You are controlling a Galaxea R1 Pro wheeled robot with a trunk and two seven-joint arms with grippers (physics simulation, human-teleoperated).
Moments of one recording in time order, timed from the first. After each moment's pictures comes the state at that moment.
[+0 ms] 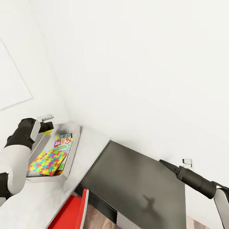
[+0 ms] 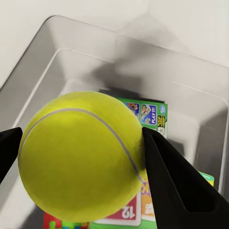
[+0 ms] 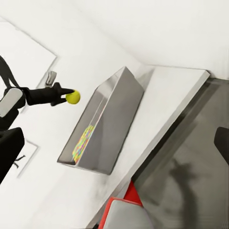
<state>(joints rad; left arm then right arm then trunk) -1.14 0.26 0.23 -0.70 0.09 0.79 0.06 -0.20 -0.17 -0.39 -1.58 -0.55 0.86 1.03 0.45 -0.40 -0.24</state>
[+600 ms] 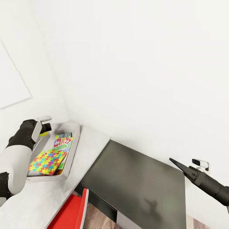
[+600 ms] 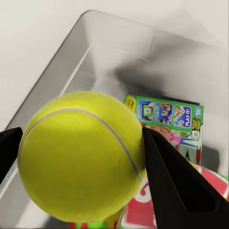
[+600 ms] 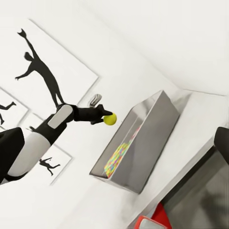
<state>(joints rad) -1.15 0.26 0.23 -0.67 0.09 0.73 0.18 -0.18 -0.16 -0.53 -1.59 -0.54 0.85 1.30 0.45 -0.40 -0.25</state>
